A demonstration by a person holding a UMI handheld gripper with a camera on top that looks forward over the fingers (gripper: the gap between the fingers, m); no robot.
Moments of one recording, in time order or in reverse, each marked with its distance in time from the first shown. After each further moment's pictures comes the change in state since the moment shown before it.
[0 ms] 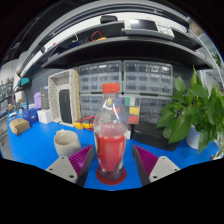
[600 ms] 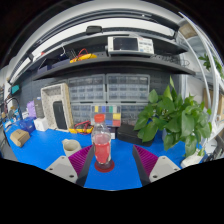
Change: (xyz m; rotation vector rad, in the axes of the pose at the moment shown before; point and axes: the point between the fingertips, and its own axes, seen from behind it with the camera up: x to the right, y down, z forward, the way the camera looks) arm 0.024 -0.057 -0.123 -0.059 0.158 0.075
